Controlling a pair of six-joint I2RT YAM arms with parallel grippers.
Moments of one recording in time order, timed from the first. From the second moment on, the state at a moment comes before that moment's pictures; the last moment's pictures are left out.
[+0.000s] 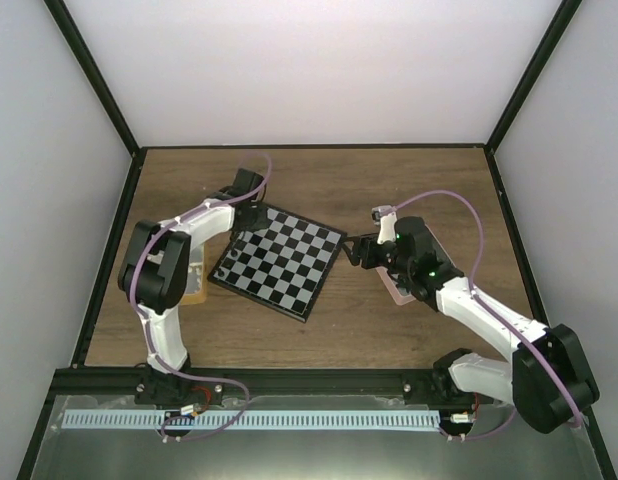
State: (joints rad) left arm -0.36 1.90 1.30 -0.45 -0.12 -0.35; right arm 0.48 1.14 0.61 0.07 -0.28 0.41
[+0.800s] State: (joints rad) left arm -0.36 1.98 1.36 -0.41 -0.15 -0.35; right arm 0.48 1.15 0.61 0.05 -0.26 0.41
